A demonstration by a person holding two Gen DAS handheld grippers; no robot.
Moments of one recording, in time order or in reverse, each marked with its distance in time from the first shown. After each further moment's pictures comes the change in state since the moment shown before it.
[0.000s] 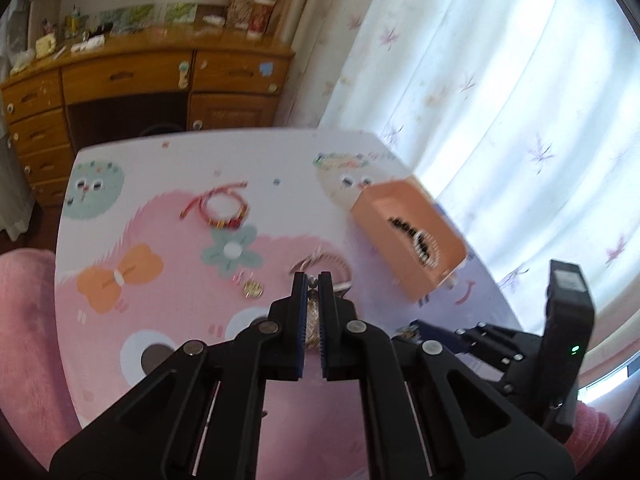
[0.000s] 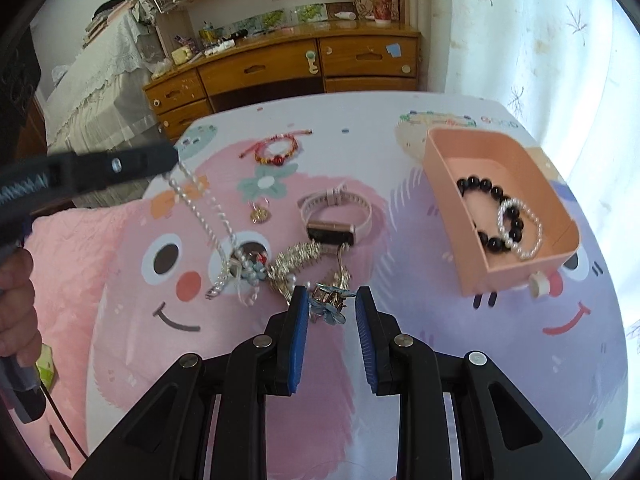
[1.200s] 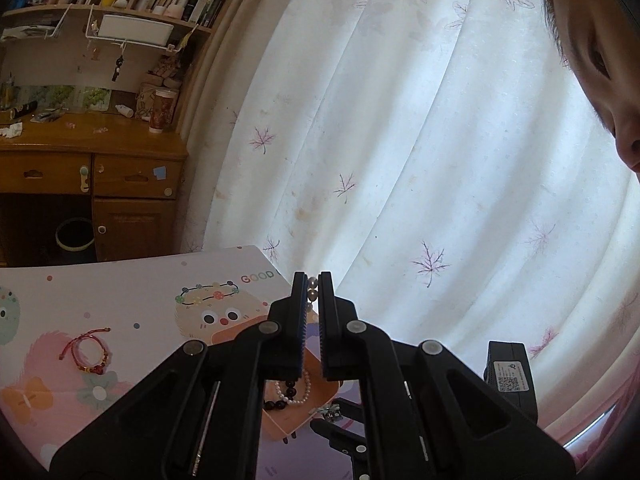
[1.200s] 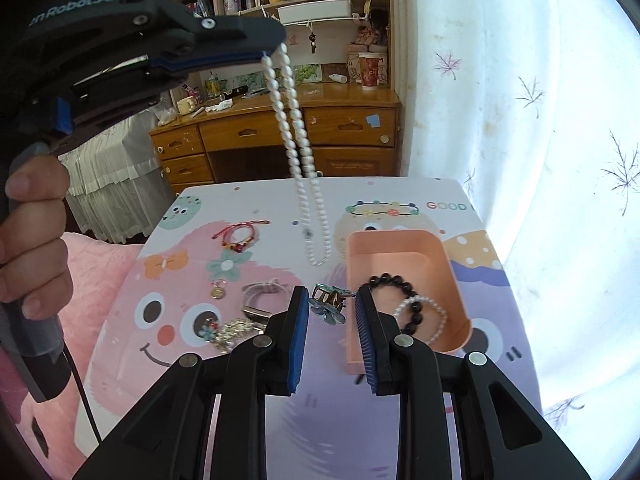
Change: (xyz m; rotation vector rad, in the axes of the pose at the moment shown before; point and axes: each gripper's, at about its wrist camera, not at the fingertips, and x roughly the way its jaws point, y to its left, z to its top) left arm 0.007 -0.171 0.117 0.093 -0.267 -0.247; right arm -0.106 -0.110 0.051 -0.060 -0.183 -0.017
